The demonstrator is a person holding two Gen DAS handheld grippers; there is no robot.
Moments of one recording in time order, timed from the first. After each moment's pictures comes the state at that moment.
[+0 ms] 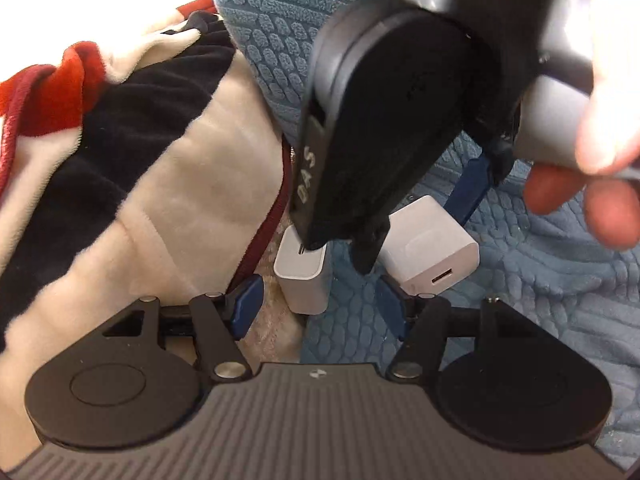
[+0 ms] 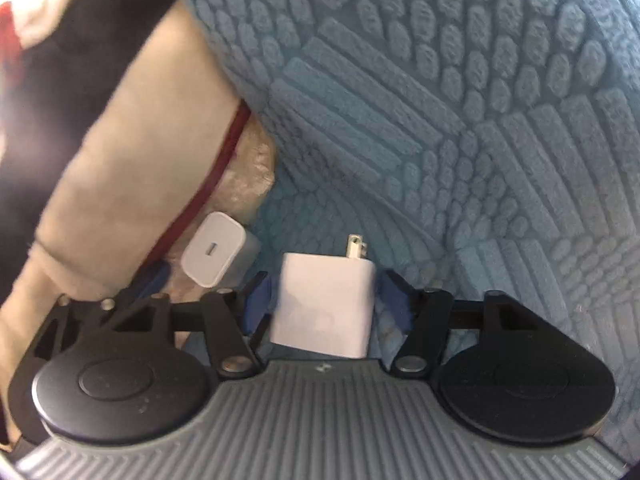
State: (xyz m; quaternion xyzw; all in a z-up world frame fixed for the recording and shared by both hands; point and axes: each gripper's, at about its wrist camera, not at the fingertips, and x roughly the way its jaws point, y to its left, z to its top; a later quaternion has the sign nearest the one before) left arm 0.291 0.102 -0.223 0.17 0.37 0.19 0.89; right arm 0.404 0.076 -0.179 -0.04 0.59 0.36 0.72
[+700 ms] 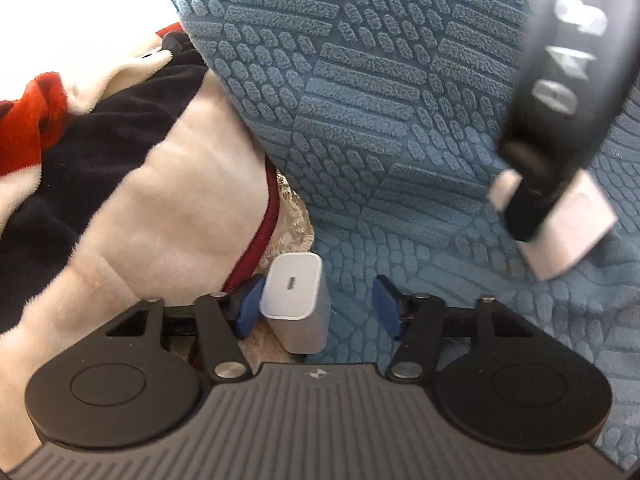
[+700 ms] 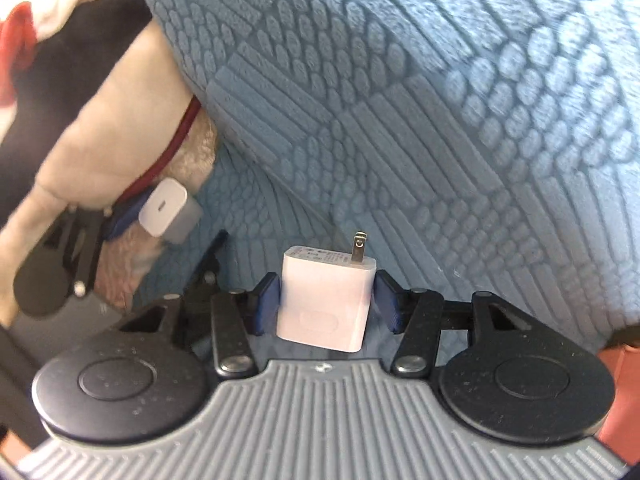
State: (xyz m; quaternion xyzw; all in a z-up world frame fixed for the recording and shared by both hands) left arm 0.315 0.103 -0.234 0.21 0.35 0.18 0.89; right arm 0.395 0.036 -0.162 -0.09 0.57 0.33 0.75
